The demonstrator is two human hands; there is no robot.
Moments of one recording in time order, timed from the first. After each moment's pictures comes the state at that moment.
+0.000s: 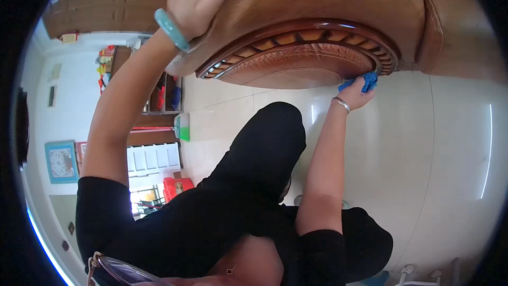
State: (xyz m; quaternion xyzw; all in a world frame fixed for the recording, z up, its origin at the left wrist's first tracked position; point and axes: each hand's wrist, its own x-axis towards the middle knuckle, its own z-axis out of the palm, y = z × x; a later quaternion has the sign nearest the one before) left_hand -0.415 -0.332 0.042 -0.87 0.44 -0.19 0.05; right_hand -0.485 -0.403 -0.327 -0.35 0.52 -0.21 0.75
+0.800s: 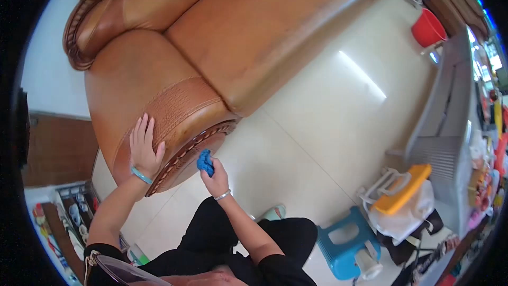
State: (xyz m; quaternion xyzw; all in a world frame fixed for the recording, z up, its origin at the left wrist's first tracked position) left_hand -0.416 -0.339 0.062 -0.92 0.38 -0.08 0.03; right_hand -0.574 -0.430 -0.110 -0.59 0.28 -0.14 0.74
